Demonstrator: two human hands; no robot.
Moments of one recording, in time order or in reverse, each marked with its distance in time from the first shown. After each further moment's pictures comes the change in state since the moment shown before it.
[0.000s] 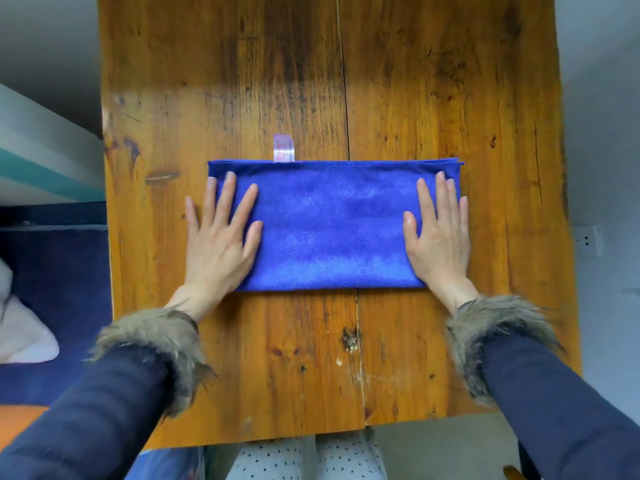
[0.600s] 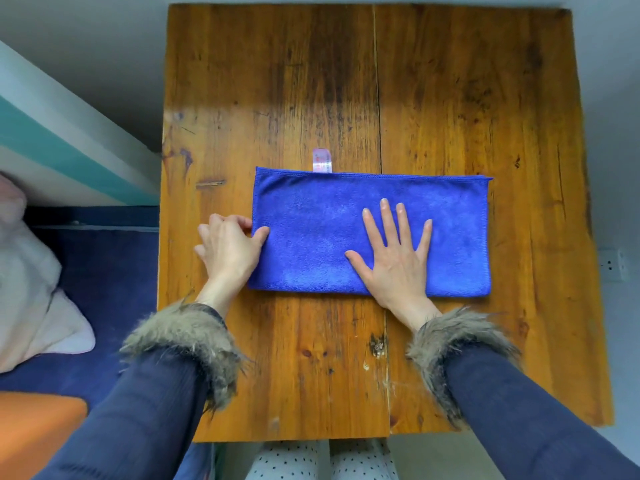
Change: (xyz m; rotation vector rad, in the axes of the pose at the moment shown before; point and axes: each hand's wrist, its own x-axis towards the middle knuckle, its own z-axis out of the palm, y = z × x) left_hand 0.000 -0.005 -0.041 -0.326 -0.087 -0.667; right_hand -0.028 -0.088 0.016 -0.149 -0.116 -0.190
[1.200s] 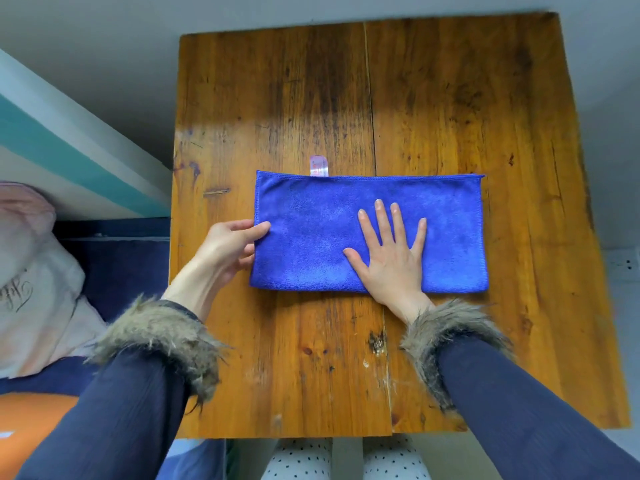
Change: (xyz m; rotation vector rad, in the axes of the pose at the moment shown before) left_hand -0.015 0.013 -0.040 -0.896 -0.427 -0.307; right_hand 0.002 -0.006 -0.004 0.046 -0.091 0.015
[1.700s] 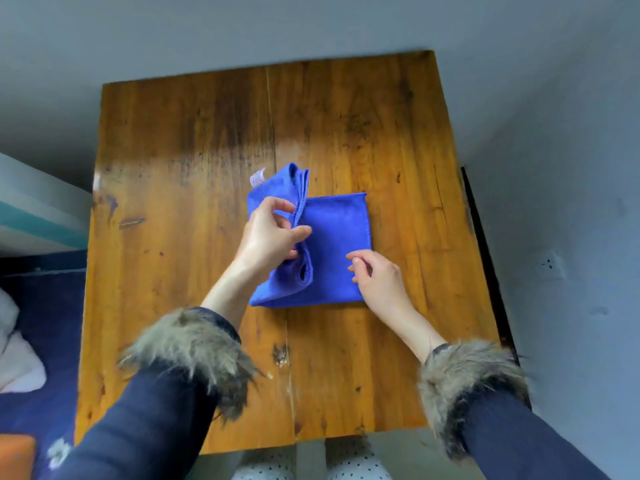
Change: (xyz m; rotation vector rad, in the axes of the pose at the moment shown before) left_hand -0.063 0.021 0.196 0.387 -0.020 0.412; right_hand -0.041 0.127 -0.053 0.996 0.029 0.243
